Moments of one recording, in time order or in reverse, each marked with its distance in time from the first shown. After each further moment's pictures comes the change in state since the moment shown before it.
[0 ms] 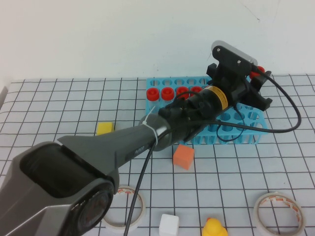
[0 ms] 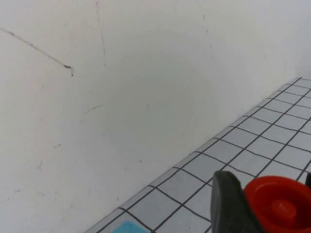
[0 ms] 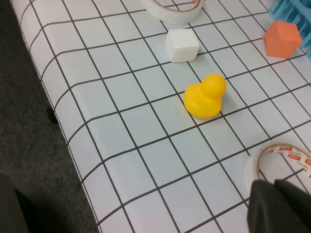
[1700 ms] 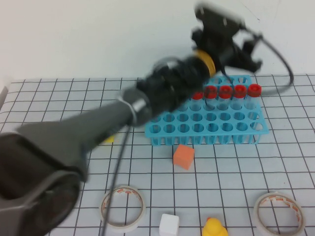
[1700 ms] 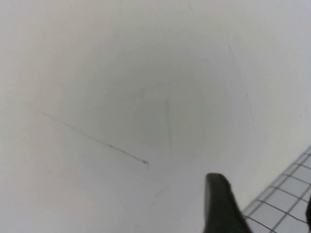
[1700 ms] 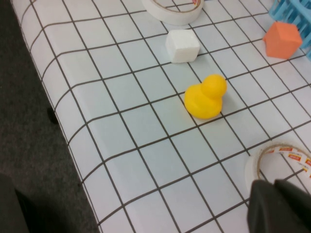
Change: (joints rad) right arm 0.000 0.000 0.000 0.000 0.000 0.000; left arm 0.050 -0.140 -0.003 0.018 0.074 -0.010
